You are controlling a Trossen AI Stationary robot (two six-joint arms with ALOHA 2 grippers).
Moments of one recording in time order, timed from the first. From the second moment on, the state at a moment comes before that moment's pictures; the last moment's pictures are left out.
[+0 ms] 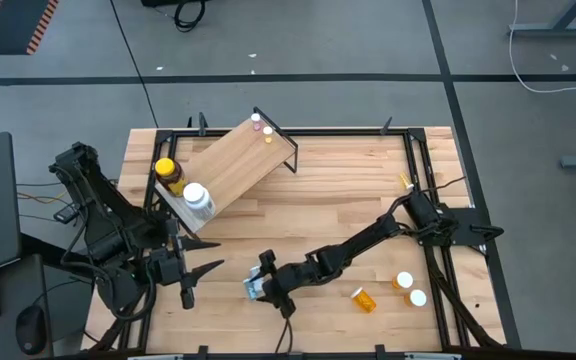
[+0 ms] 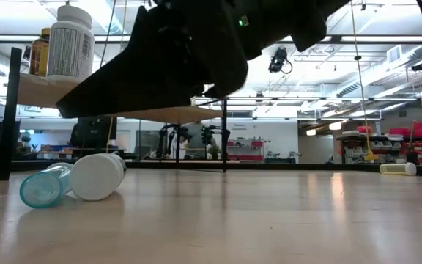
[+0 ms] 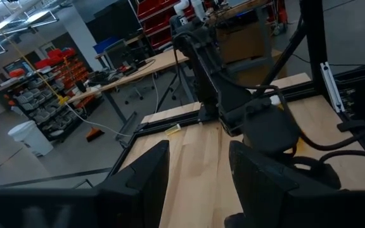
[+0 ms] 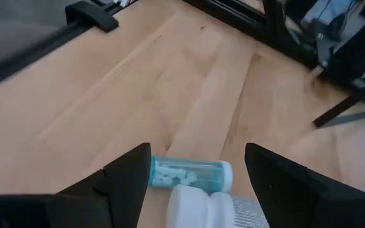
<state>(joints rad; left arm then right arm) -0.98 1.17 1.08 -0.26 -1.25 0.01 0.37 2.19 1.41 0.28 0.14 -0.25</state>
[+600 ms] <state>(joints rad) -0.98 1.17 1.08 -0.26 -1.25 0.01 0.34 2.19 1.41 0.22 0.08 -0.05</state>
